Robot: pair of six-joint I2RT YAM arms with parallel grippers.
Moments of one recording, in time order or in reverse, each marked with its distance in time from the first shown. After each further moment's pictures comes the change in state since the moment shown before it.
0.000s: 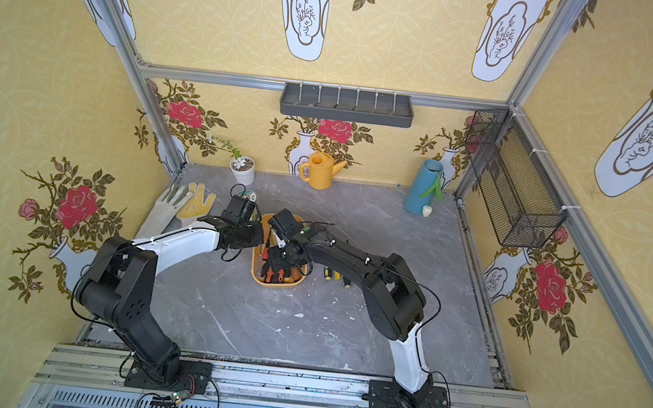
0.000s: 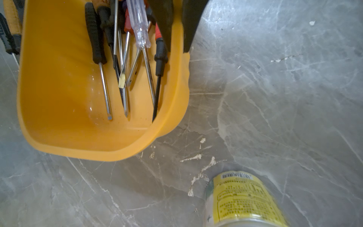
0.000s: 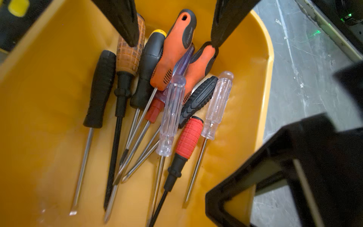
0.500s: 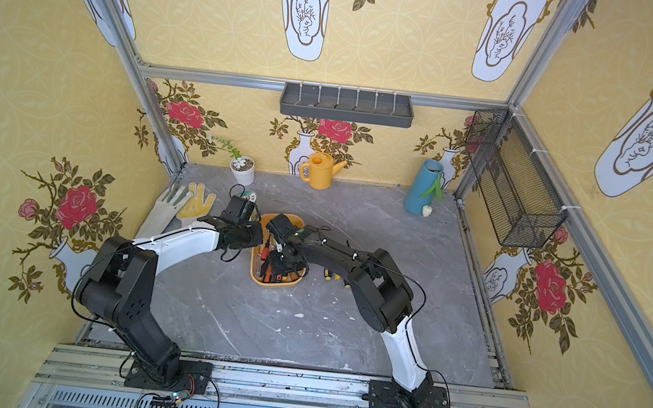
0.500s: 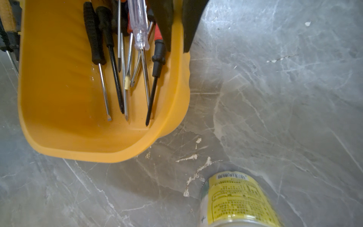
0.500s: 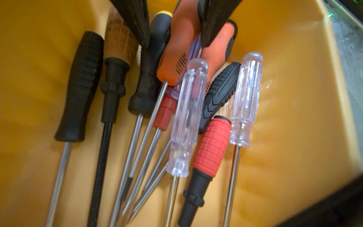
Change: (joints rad) left arm 0.002 0.002 -0.005 -0.001 -0.008 0.002; right arm -0.003 0.107 0.045 -0.003 -0.020 0.055
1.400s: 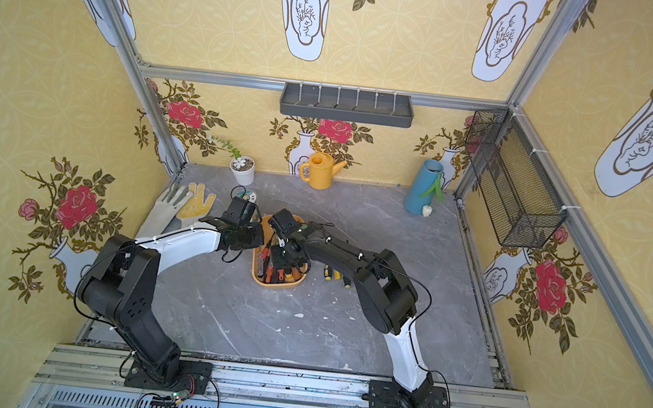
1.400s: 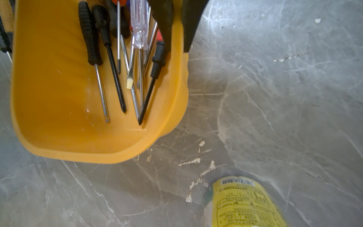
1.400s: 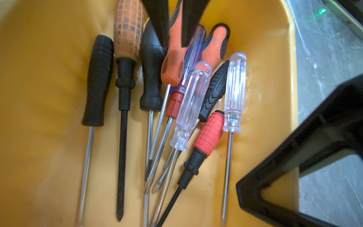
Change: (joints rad) left arm -0.002 0.013 -0.005 0.014 0.011 -0.003; right arm -0.018 -0.039 0.009 -0.011 0.026 -0.002
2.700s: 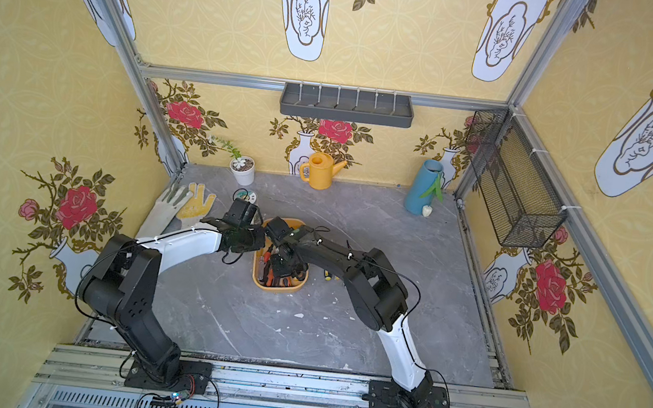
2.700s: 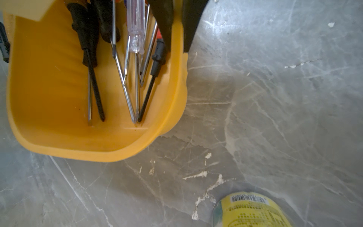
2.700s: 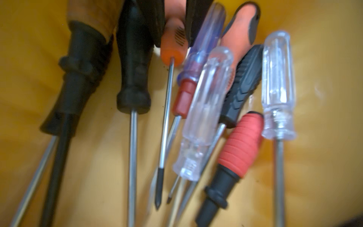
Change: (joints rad) left arm -0.003 0.003 -0.004 -0.014 0.021 -0.007; right arm 0.029 0.053 0.014 -0.085 0.047 0.025
